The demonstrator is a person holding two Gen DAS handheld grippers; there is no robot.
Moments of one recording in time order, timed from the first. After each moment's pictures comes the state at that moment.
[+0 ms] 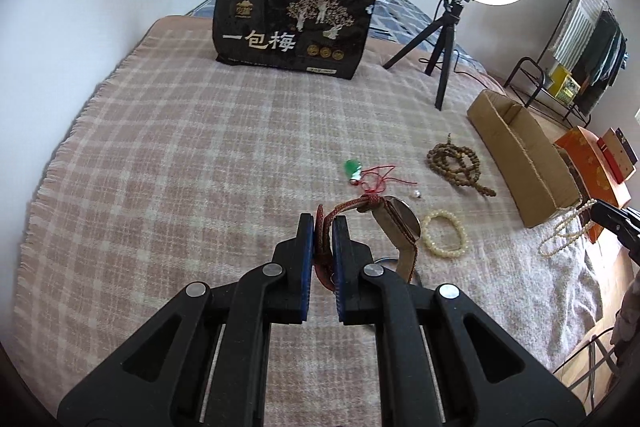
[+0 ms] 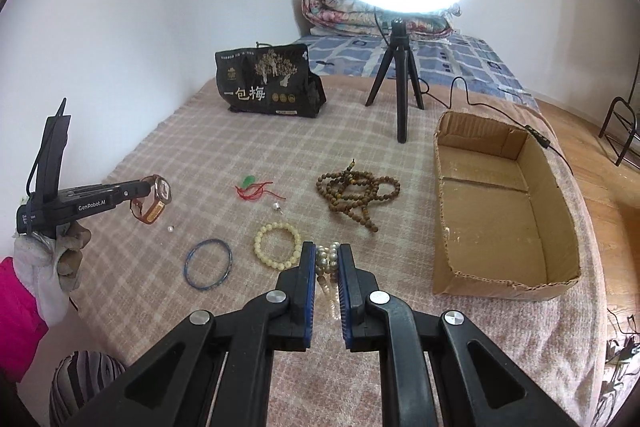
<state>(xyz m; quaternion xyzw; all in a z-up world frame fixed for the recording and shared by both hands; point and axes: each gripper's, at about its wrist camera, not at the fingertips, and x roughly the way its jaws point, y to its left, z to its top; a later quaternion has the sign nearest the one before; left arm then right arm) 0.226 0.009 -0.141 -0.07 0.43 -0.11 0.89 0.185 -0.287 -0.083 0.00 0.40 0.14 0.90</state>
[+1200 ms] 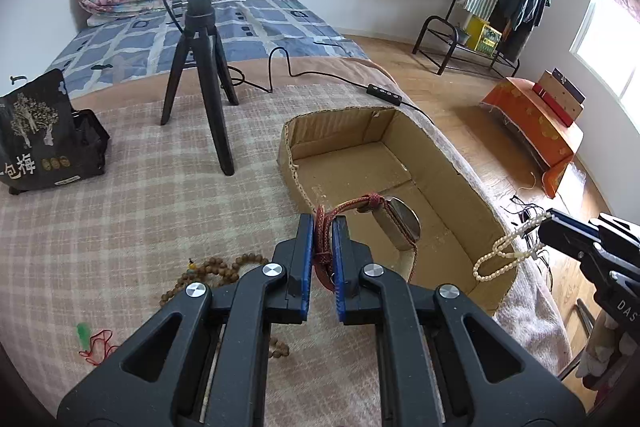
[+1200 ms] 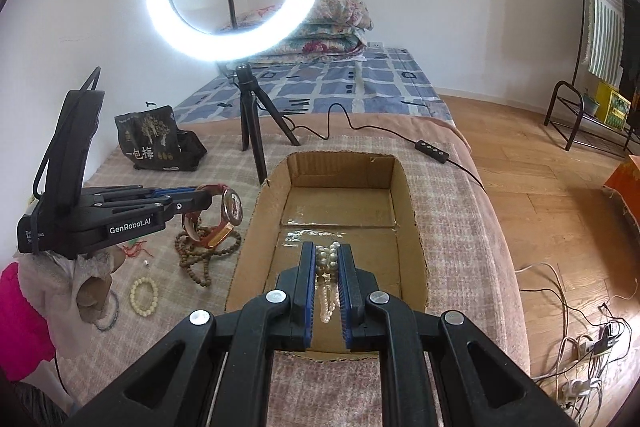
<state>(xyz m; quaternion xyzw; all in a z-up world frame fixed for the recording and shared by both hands) 0.349 -0.273 -0.125 0.00 0.42 -0.26 0.87 0.240 -0.447 -0.078 0.03 0.38 0.04 0.92</state>
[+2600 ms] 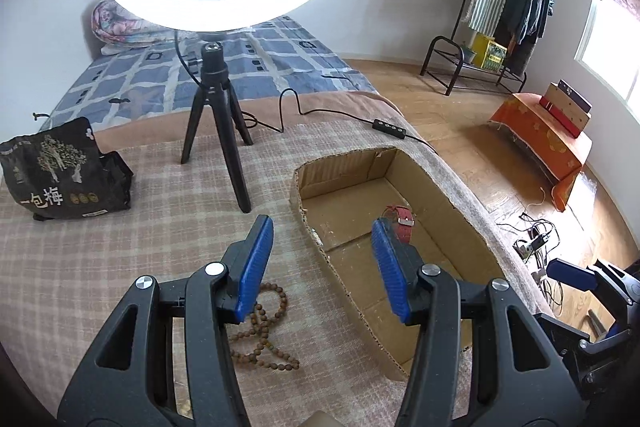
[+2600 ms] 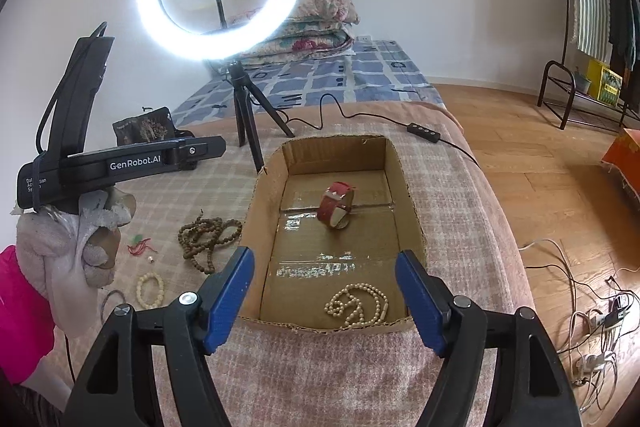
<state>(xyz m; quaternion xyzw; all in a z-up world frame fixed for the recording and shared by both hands) 0.339 -0.260 -0.081 0.01 0.38 -0.24 0.89 0.211 -0.440 -0.077 0.06 0.38 0.03 0.92</state>
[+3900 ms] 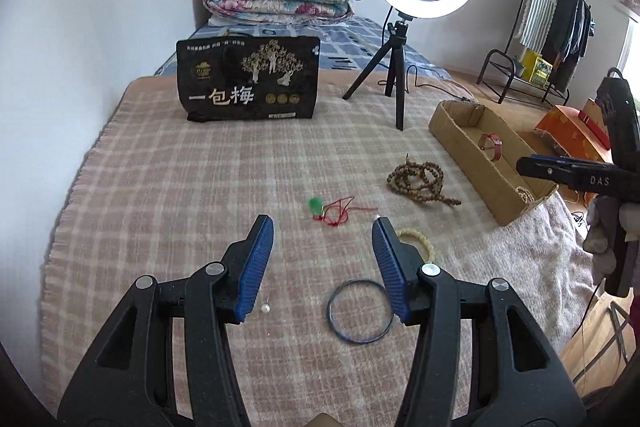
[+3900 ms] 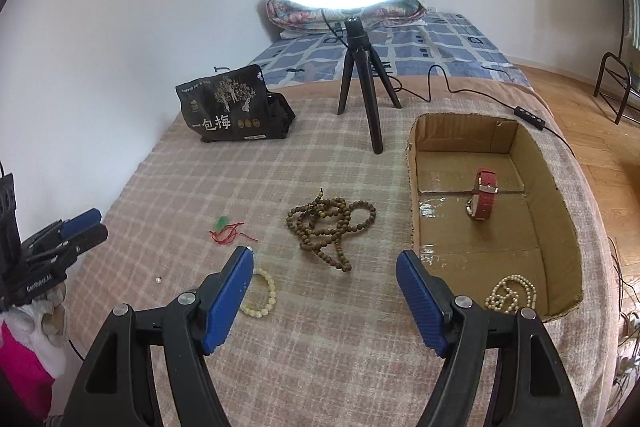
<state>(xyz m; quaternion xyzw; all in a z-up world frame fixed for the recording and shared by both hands) 0.209 -0.010 -0.106 -0.01 0.38 -0.15 0.91 0.254 -0.305 -0.094 0.07 0.44 0.12 0.89</state>
